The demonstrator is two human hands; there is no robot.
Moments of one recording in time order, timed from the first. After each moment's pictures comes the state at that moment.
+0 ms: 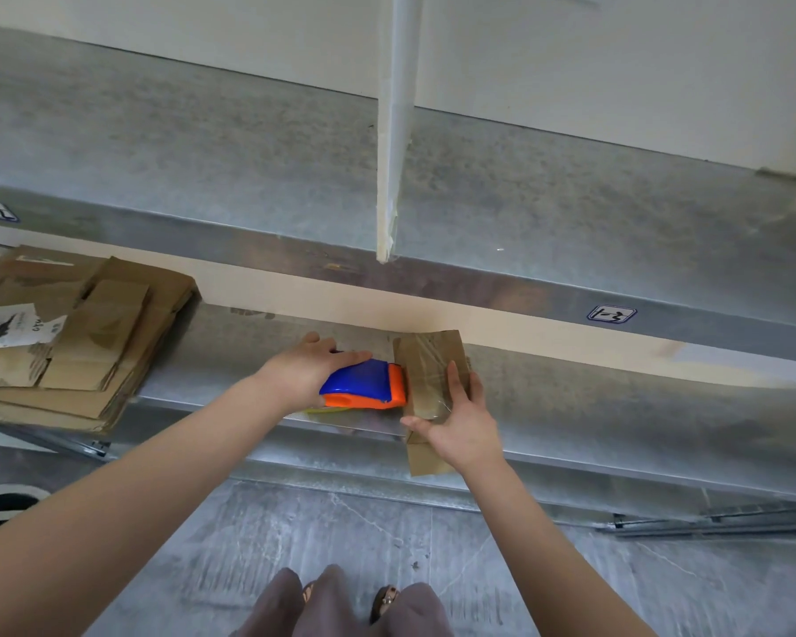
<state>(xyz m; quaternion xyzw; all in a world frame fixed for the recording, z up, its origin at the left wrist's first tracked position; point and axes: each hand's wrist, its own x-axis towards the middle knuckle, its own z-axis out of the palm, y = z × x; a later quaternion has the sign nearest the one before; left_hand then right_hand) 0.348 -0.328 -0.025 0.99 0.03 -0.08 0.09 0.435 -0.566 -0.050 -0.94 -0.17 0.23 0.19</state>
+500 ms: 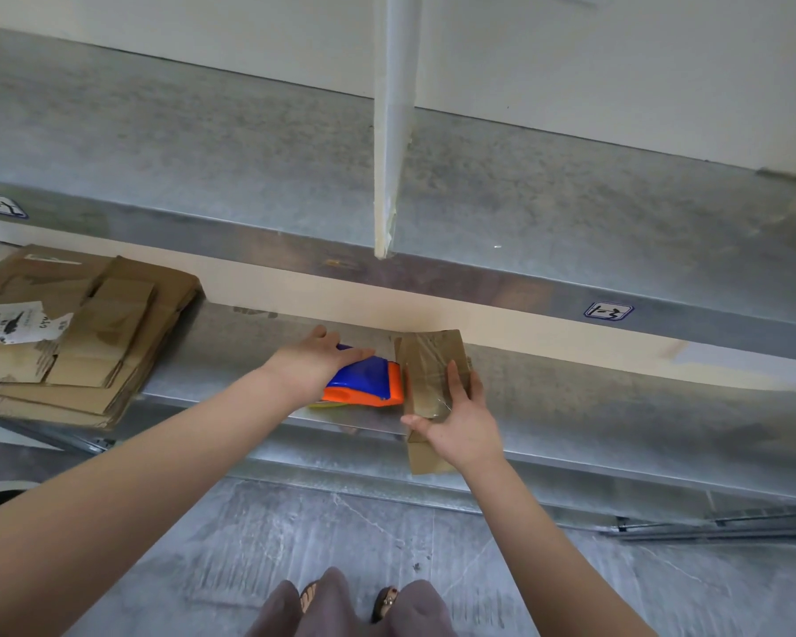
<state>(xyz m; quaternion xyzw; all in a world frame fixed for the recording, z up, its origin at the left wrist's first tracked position) 0.353 -0.332 -0.021 0.99 0.05 -0.12 0.01 0.435 -0.565 -0.048 -0.94 -0.18 0.23 0.18</state>
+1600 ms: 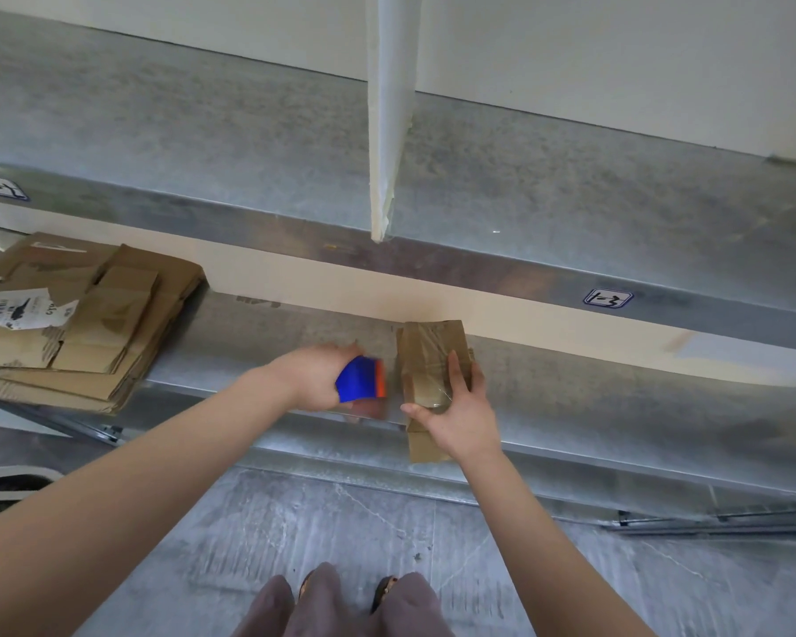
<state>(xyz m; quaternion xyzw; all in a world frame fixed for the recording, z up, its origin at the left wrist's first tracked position) 0.343 -0.337 -0.029 0.96 0.06 -0.14 0.23 0.434 -0.568 -0.055 -0.94 -0.18 0.22 0.20</state>
